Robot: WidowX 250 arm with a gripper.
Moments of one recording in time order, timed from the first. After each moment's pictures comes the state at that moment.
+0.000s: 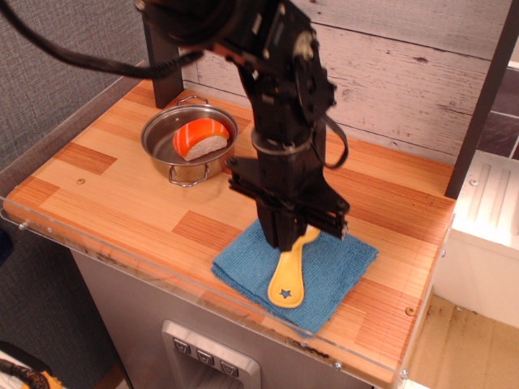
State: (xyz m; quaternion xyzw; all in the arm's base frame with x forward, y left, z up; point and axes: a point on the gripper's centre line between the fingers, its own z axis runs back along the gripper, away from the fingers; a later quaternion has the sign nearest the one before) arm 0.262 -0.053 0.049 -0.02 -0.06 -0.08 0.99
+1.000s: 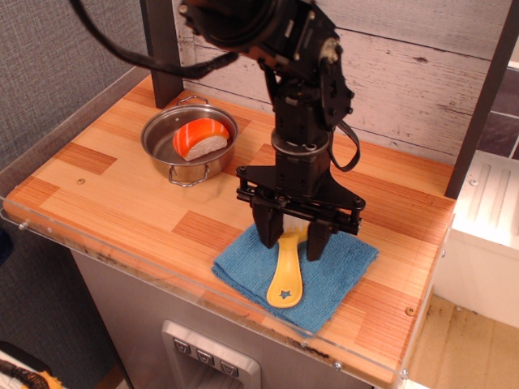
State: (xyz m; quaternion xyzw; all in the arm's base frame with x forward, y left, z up) arm 0.271 -0.062 0.028 -0.02 -0.01 0.01 1.00
